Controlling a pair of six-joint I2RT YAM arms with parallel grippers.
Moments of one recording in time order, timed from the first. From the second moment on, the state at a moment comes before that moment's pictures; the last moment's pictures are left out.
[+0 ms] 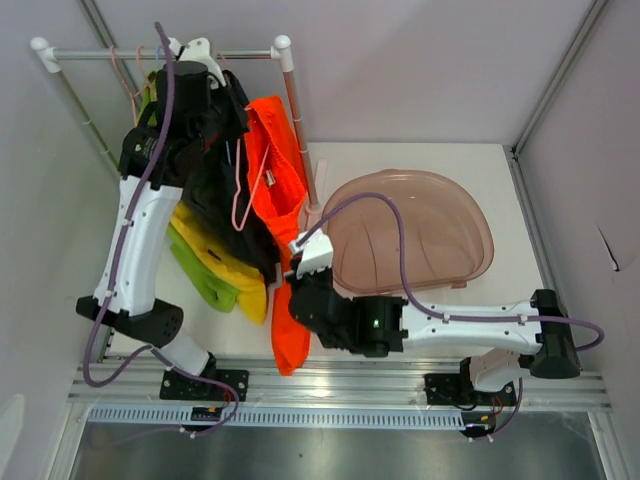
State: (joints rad) left arm -0.36 1.62 2.25 -0.98 -0.19 -0.38; right arm 1.51 1.47 1.30 -0.20 1.00 0.42
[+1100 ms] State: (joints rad) left arm -0.36 0.88 1.61 -1.00 -0.07 -0.49; right arm 0.90 1.62 2.30 -0.10 0.71 -0.18
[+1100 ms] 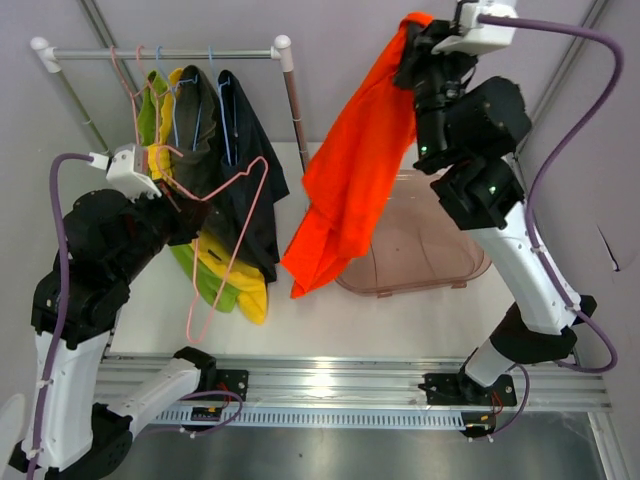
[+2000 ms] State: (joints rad) left arm -0.36 1.11 1.80 -0.98 -0.18 -0.42; right arm 0.52 1.10 1.07 -0.17 0.52 0.31
